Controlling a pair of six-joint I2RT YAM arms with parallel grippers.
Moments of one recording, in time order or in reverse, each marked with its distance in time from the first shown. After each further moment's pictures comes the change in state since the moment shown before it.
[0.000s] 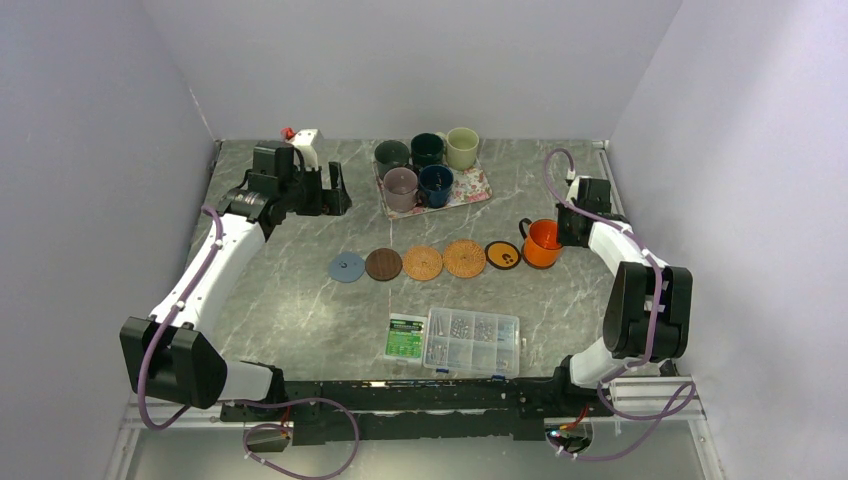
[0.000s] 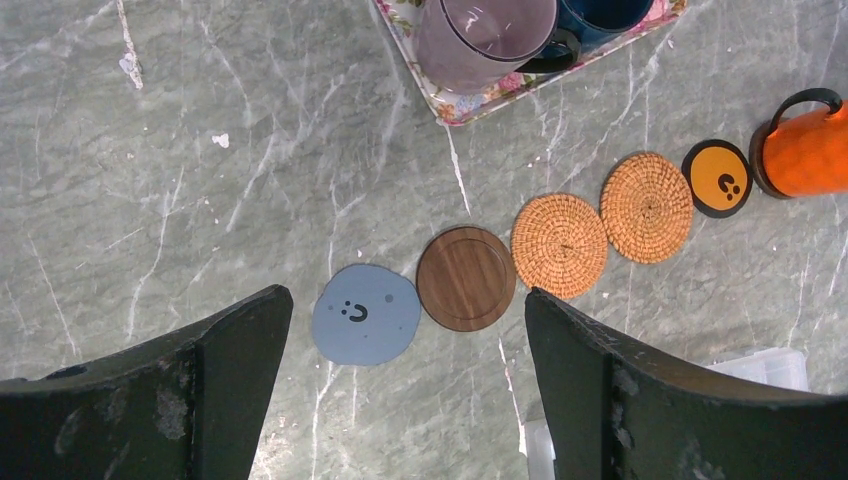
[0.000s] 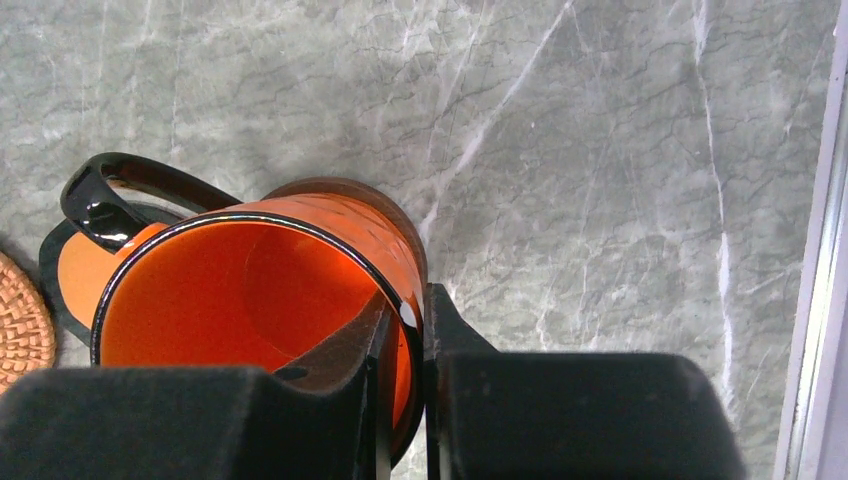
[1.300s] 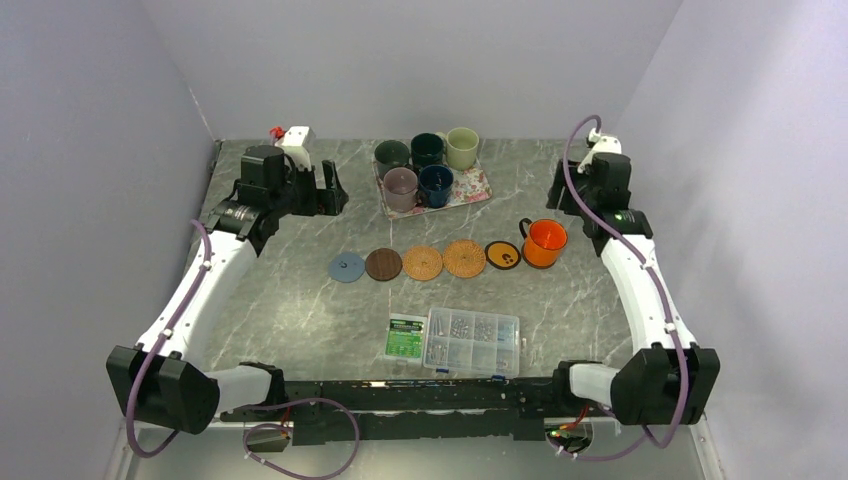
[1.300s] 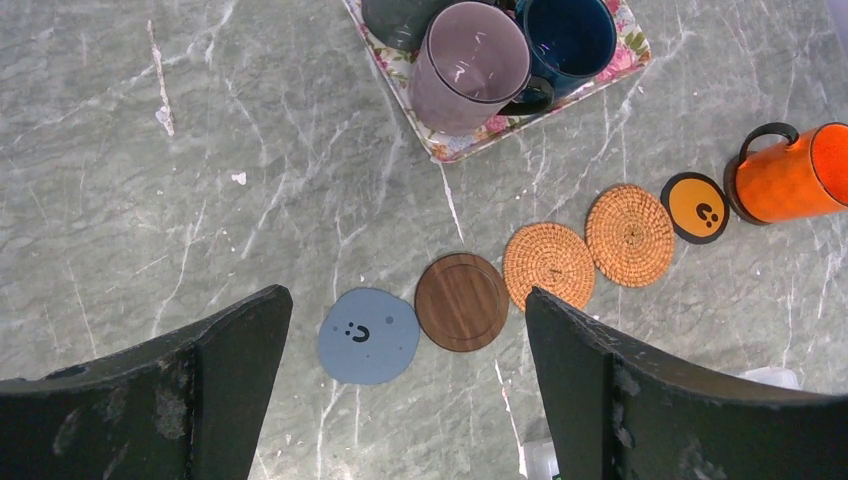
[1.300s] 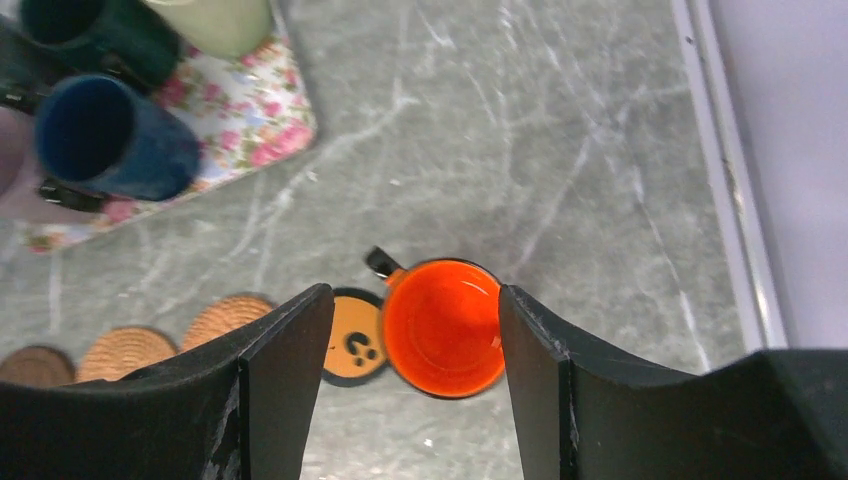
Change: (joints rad) left arm -0.009 -0.113 -0.047 0.063 -0.027 0.000; right arm 0.094 -0.333 0.130 -0.089 0.045 0.173
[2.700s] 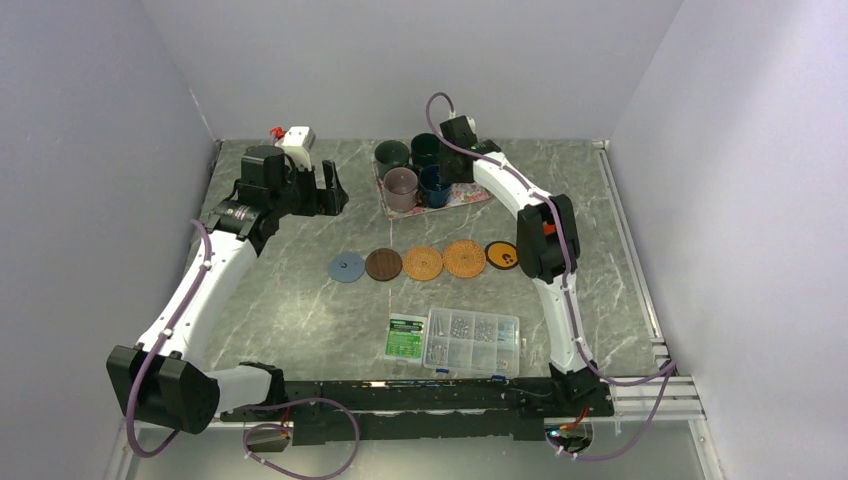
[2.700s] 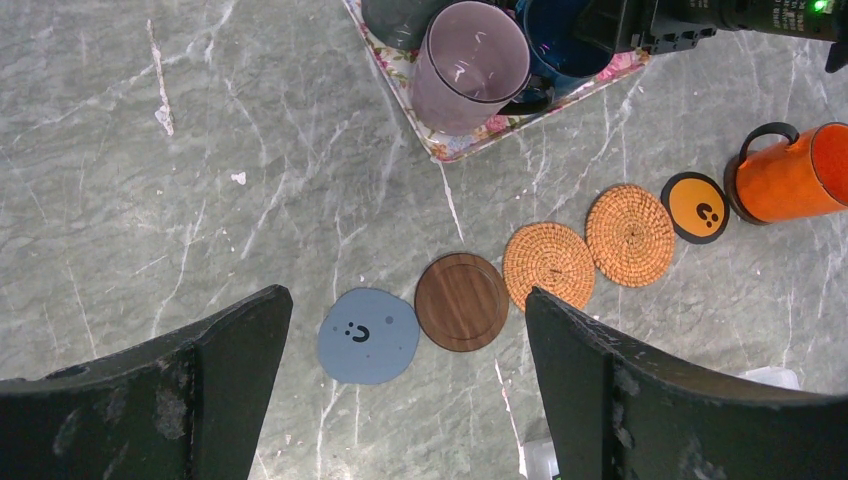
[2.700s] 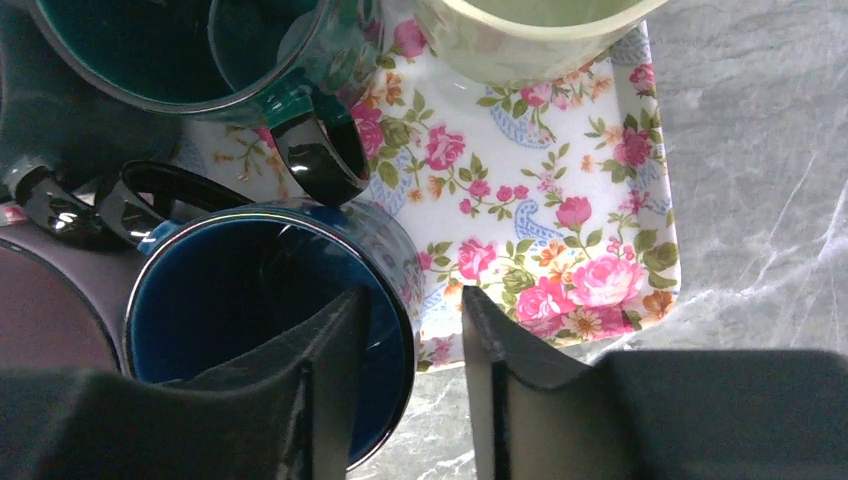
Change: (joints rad) left arm 0.000 0.001 0.000 -0.001 0.000 0.000; right arm 0.446 1.119 0.978 -0.178 0.189 0.220
